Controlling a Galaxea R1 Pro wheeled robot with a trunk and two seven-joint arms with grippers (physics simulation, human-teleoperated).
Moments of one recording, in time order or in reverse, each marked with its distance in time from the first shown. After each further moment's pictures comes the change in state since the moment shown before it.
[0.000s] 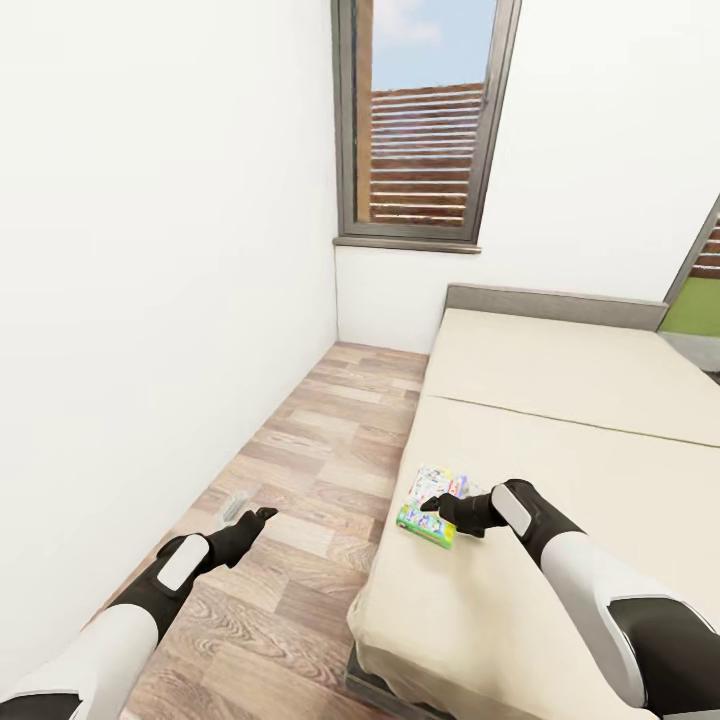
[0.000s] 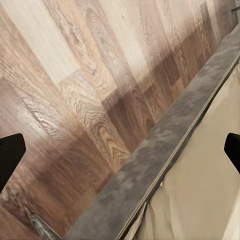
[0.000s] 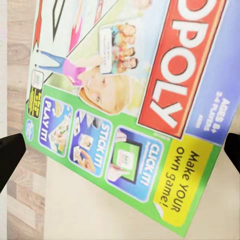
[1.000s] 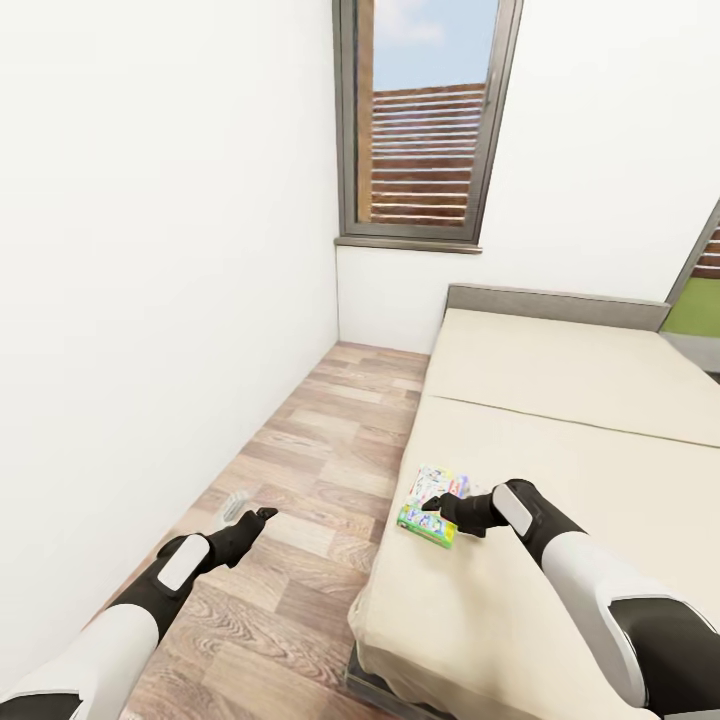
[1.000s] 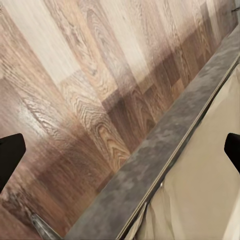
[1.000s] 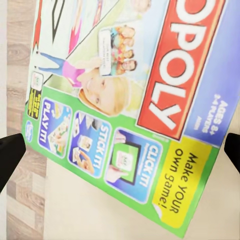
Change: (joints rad) left arm 0.000 -0.001 -0.001 0.000 0.000 0.000 0.000; right arm 0.000 -0.003 -0.001 0.000 0.000 0.000 -0.001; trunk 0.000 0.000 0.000
